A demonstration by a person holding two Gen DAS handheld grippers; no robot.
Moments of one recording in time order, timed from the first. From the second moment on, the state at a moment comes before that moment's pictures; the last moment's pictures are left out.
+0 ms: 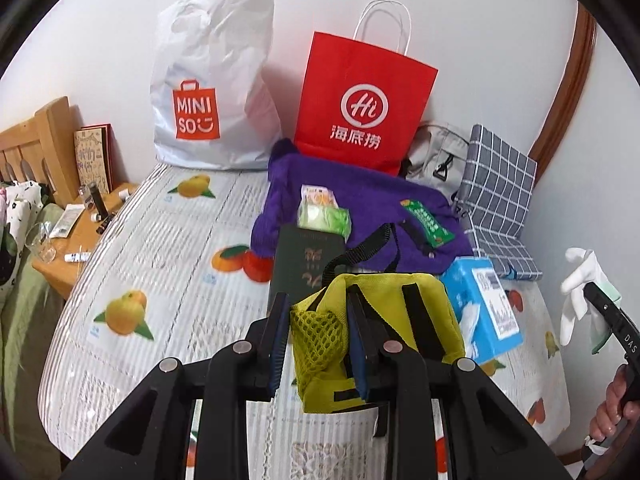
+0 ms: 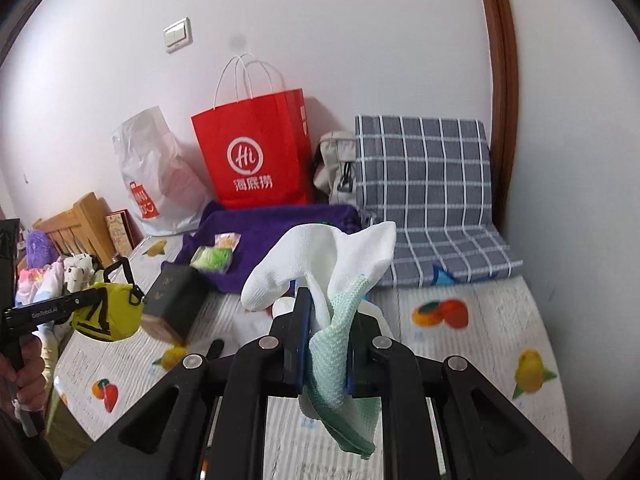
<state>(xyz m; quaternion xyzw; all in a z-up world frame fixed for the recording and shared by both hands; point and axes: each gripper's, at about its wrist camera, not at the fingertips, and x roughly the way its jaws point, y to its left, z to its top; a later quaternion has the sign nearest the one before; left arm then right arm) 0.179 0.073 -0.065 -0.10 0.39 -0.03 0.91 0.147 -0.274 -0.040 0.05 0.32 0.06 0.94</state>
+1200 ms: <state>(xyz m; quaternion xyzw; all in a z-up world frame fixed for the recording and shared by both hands) 0.326 0.057 -0.033 -0.08 0.38 -0.02 0.92 0.294 -0.237 -0.023 0.05 0.32 0.10 0.94</state>
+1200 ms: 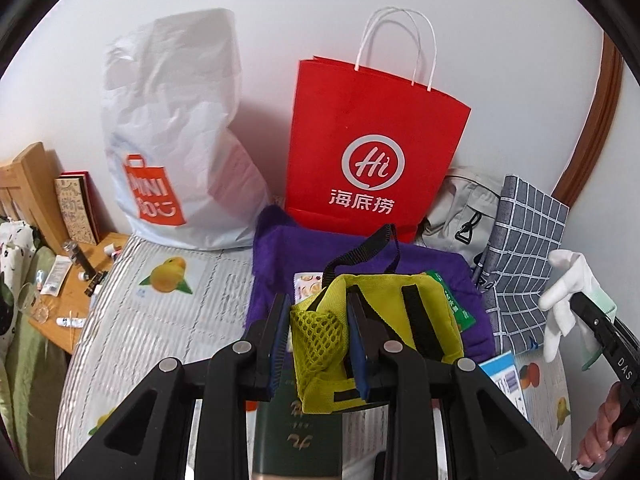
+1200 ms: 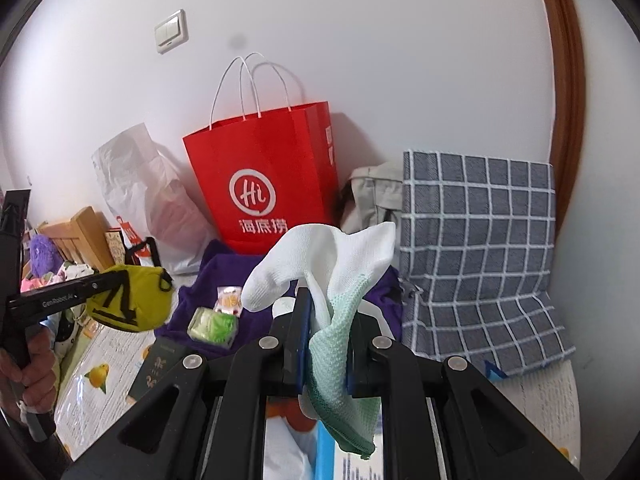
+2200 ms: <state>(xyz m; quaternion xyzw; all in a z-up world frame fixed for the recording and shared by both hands) 0.445 0.067 -0.115 -0.11 0.45 -0.01 0.89 0.440 -0.226 -0.119 0.09 0.40 0.10 0.91</state>
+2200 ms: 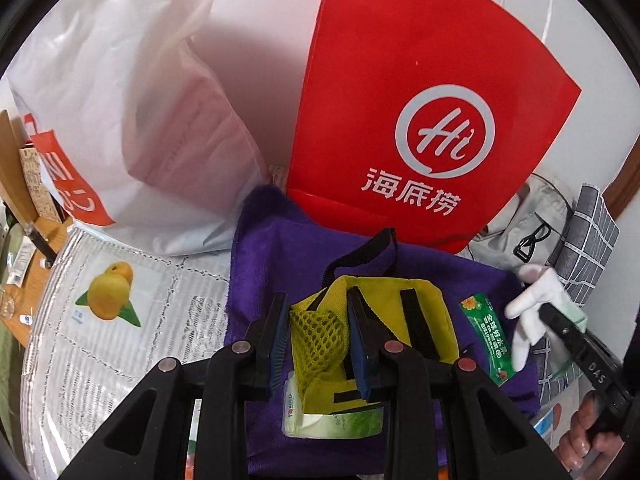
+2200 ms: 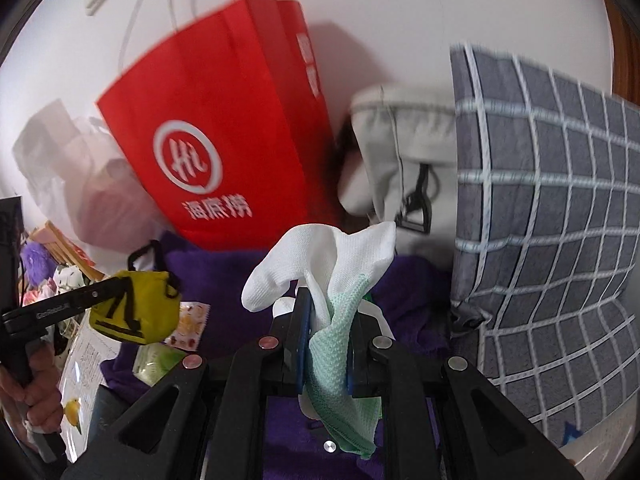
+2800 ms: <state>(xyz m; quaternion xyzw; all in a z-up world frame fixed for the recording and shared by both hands) 0.459 0.066 -0.144 -0.12 0.48 -0.01 0.87 0.462 -0.217 -0.175 0.11 0.50 0.13 0.85</state>
